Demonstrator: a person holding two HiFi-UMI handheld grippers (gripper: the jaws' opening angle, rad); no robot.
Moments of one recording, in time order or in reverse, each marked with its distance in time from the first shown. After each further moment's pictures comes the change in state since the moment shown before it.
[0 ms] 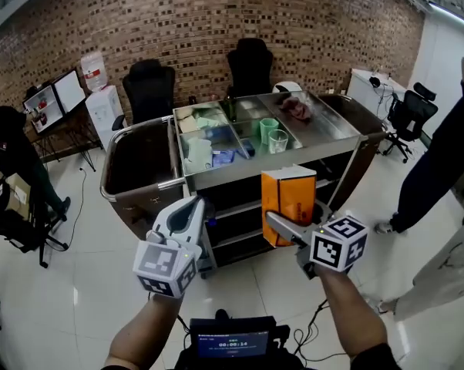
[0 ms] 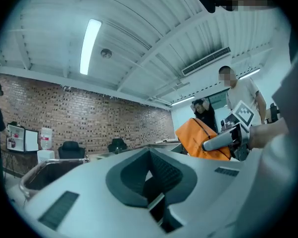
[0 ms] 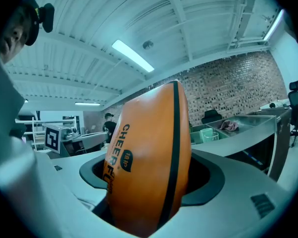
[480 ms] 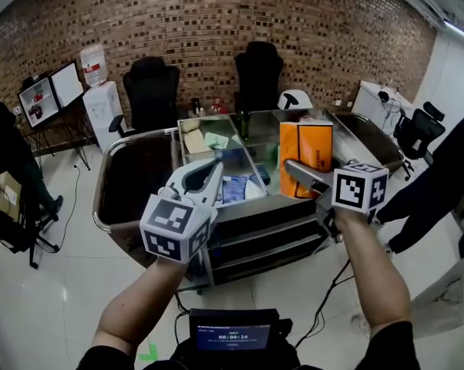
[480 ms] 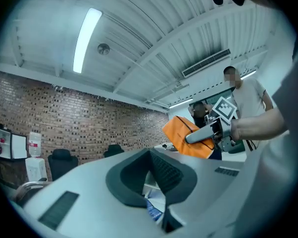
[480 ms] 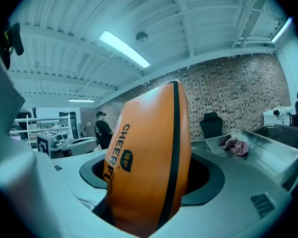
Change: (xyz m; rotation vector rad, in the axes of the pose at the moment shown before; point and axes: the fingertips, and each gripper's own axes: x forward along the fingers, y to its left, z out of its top) left arm 0.239 0.214 0.063 0.026 -0.039 -0.058; right arm 0.276 -0.164 0.178 -0.052 0.054 -0.019
